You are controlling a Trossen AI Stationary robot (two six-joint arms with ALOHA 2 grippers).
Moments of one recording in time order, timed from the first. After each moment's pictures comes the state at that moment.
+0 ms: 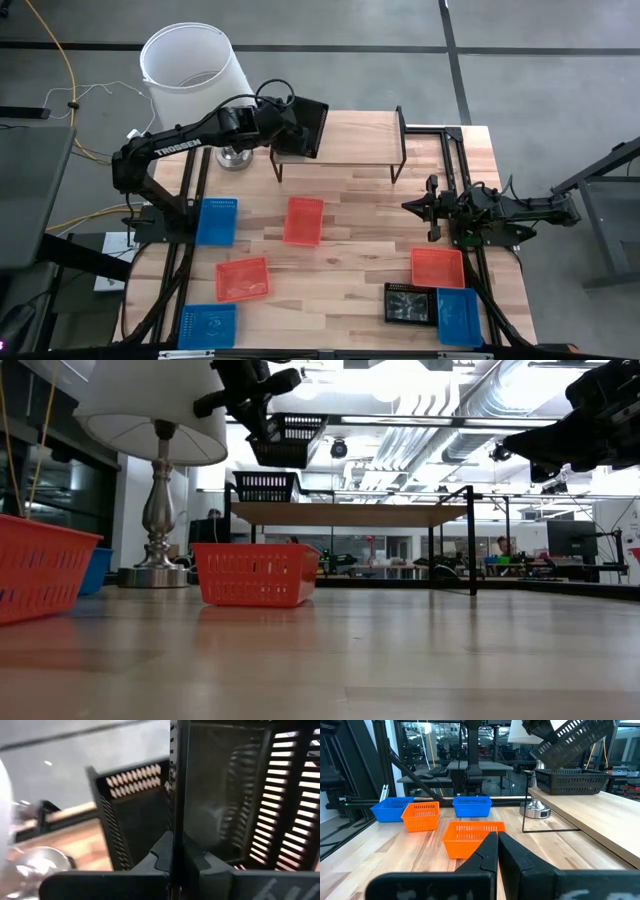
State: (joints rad) left arm 0.46 1.54 1.58 -0.98 -0.50 -0.73; right arm 0.07 0.01 0.01 0.04 0.12 -0.03
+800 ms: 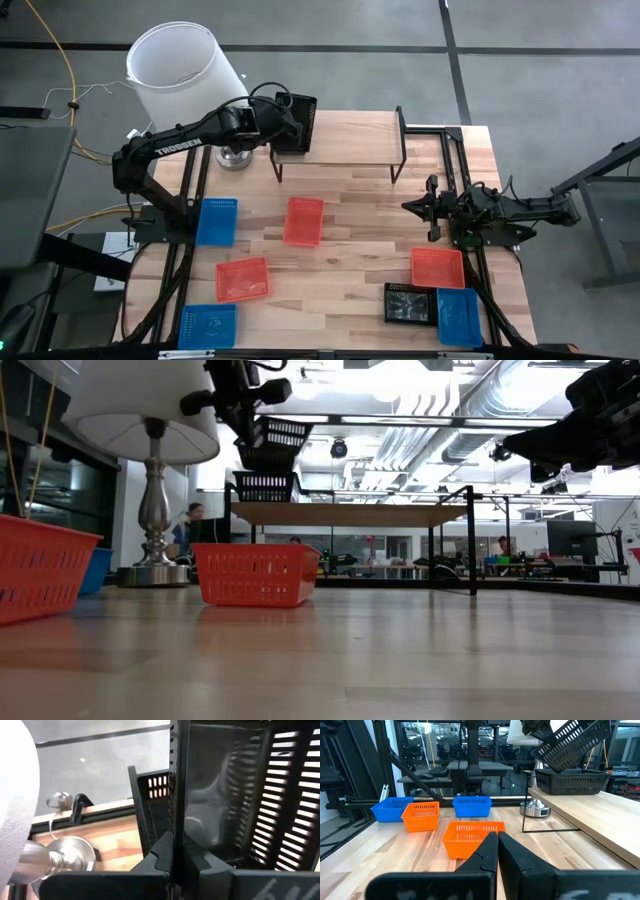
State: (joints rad) left arm 0.46 1.55 1.58 -1.08 -0.64 -0.85; right arm 0.07 0.01 0.01 0.04 0.12 -0.03
